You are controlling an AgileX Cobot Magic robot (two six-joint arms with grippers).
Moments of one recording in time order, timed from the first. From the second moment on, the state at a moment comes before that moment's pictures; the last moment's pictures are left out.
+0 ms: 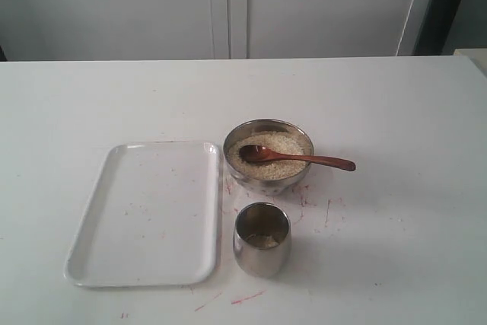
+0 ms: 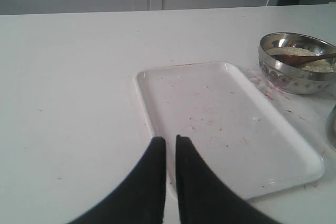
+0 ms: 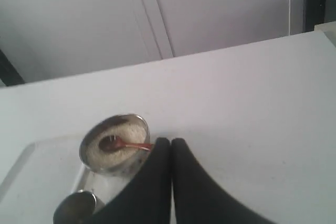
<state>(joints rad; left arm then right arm) -0.16 0.00 0.01 -0.17 0.08 -0.02 0.00 0.29 -0.66 0.08 0.74 0.18</state>
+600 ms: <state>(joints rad) -0.16 0.00 0.01 -0.17 0.08 -0.02 0.27 1.10 -1.18 0.03 1.17 -0.07</state>
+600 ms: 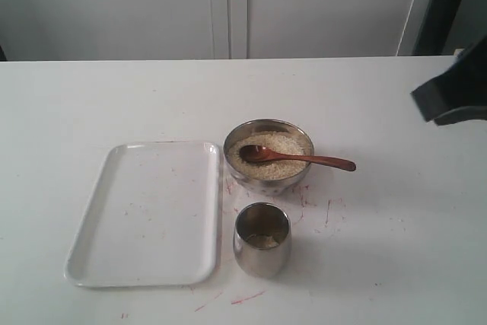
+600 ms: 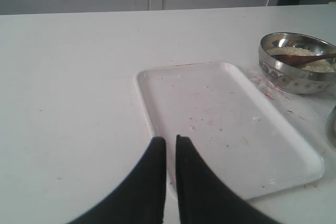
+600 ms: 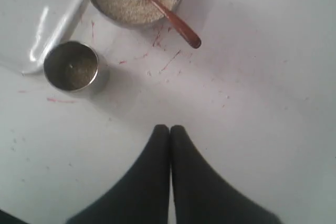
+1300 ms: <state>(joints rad) -0.16 0.00 0.01 -0.17 0.08 -0.02 0.44 1.63 -1.30 -0.07 1.09 -0.48</state>
